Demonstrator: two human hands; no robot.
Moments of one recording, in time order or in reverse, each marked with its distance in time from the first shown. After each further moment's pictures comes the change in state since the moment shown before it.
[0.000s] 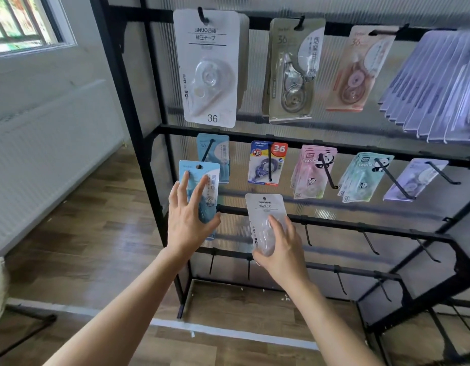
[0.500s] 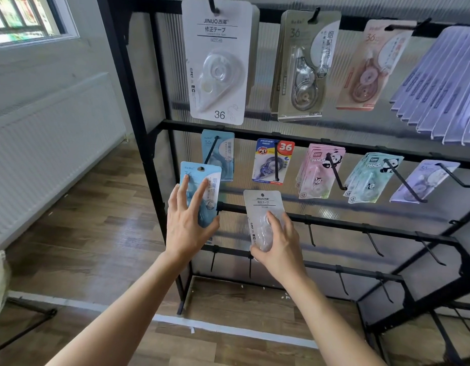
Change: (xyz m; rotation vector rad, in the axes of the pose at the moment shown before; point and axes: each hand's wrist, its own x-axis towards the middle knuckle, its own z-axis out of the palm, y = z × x) left_hand -0.006 -0.017 0.006 0.025 0.010 0.010; right_hand 0.014 -0.004 0.014 0.025 -0.014 -0.002
